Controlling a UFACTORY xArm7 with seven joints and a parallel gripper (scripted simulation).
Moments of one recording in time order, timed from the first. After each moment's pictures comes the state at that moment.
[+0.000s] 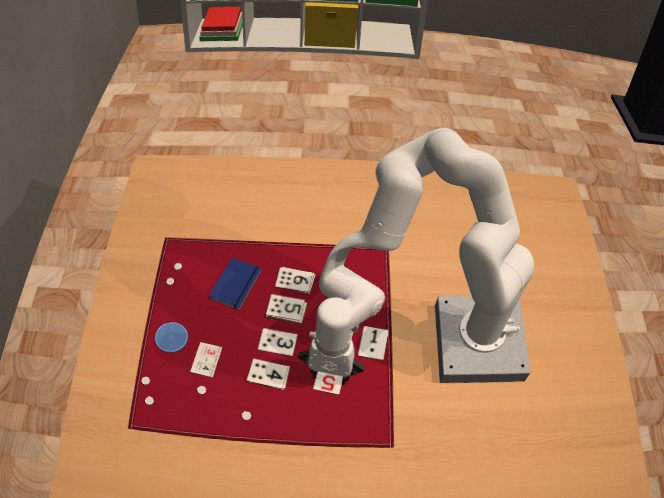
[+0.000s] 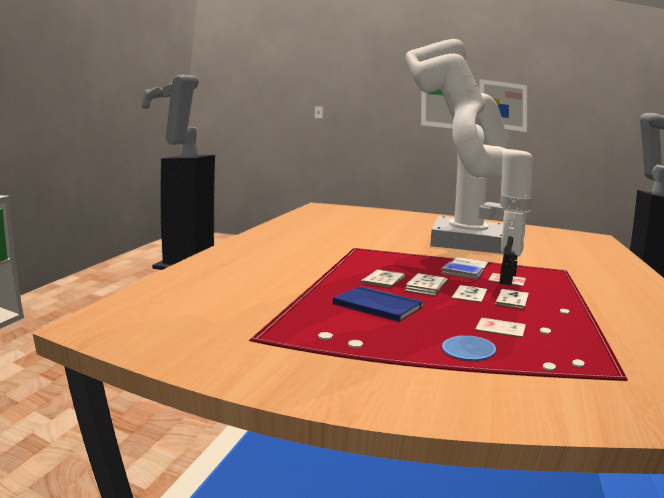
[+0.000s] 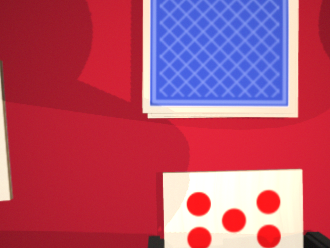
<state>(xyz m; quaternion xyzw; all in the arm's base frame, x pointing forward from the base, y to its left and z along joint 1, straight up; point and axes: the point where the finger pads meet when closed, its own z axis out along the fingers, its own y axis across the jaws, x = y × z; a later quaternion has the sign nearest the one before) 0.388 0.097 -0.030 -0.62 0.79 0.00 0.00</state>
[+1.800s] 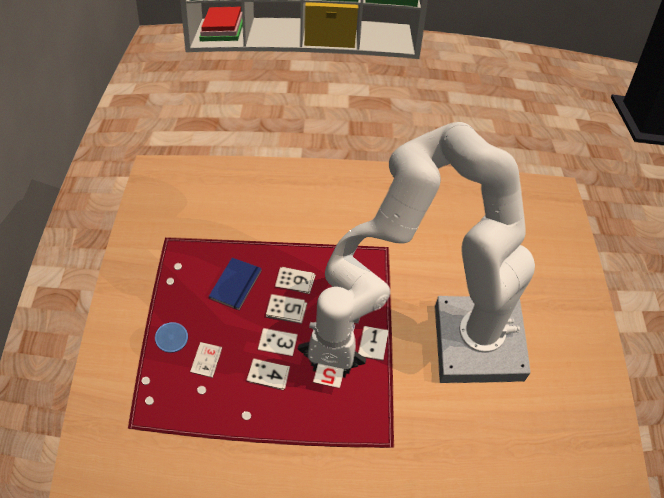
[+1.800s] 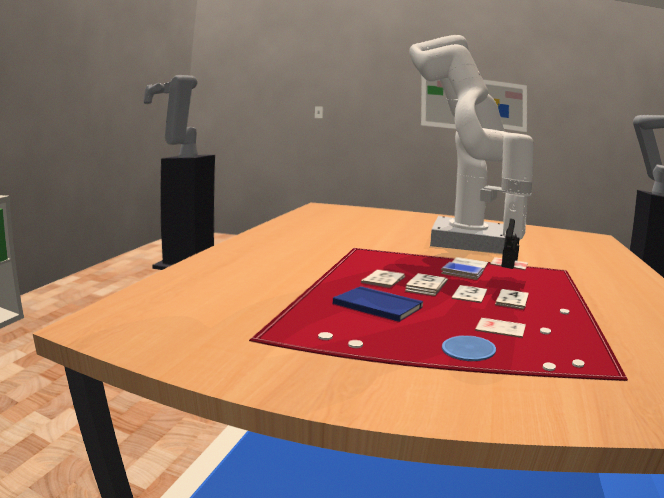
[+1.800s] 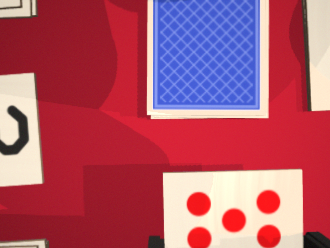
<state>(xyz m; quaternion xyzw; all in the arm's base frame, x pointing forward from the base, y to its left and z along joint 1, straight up) 0.388 0.097 0.009 -0.62 0.79 0.00 0.00</state>
